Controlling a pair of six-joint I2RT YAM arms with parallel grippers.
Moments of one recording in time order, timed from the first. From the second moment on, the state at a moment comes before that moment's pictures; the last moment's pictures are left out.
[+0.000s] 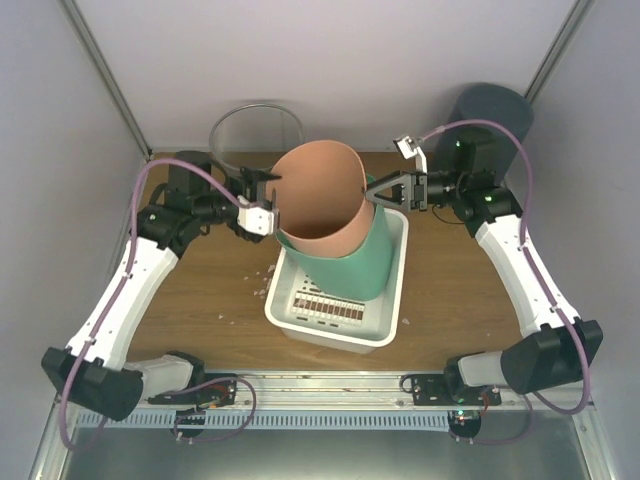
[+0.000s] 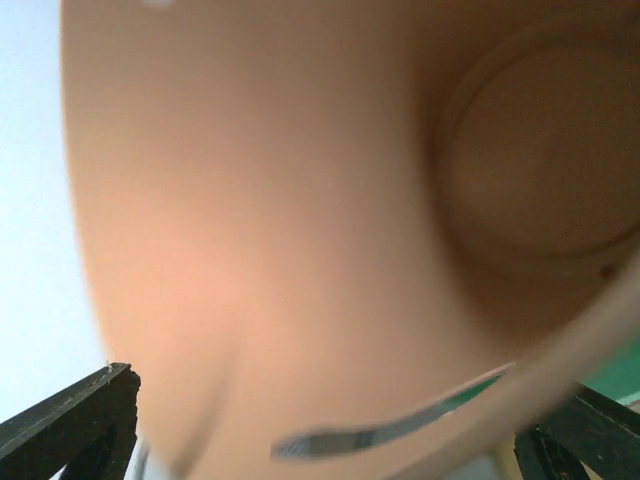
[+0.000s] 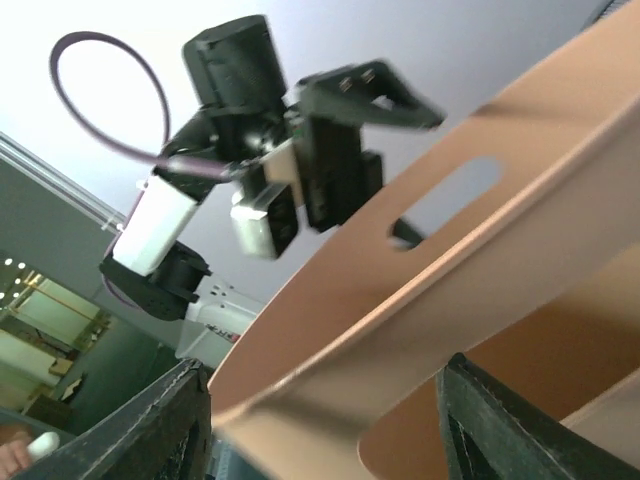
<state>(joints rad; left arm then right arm) -0.33 1.19 1.32 -0.69 0.65 1.42 0.22 1.36 1.38 -0.39 -1.40 0.40</state>
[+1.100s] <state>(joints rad) -0.21 1.21 1.57 -0.24 0.85 1.08 0.26 1.20 1.15 -0.06 -1.05 1.14</state>
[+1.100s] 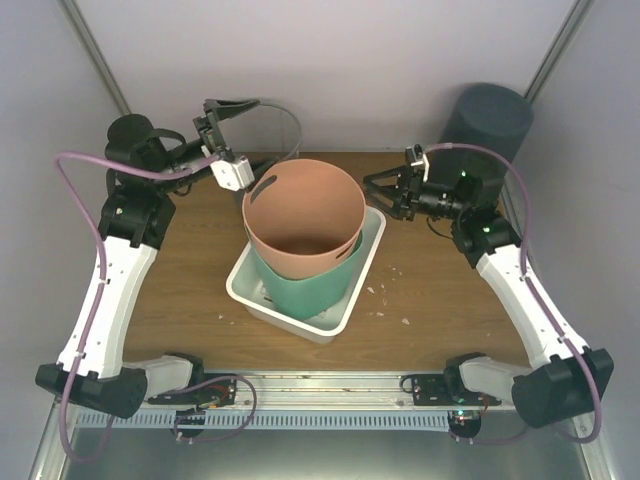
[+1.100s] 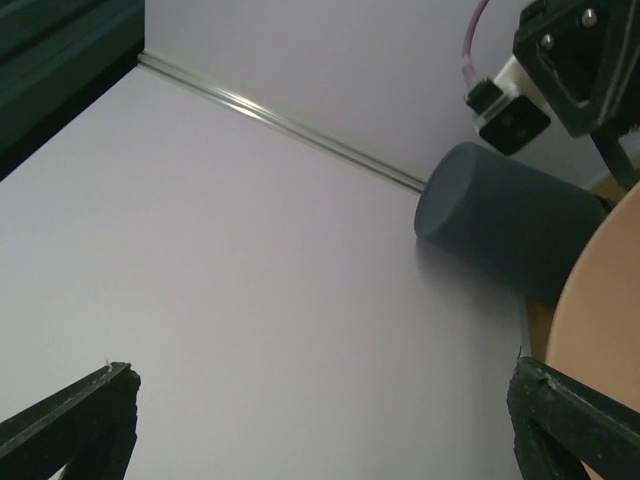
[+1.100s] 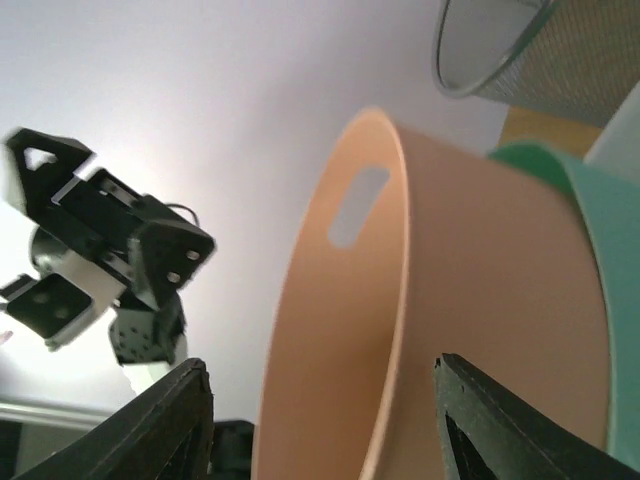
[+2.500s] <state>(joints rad) -0.47 1.10 1.61 -0.57 0.34 1.18 0.58 0.92 1.00 -0.23 -0.74 1.46</state>
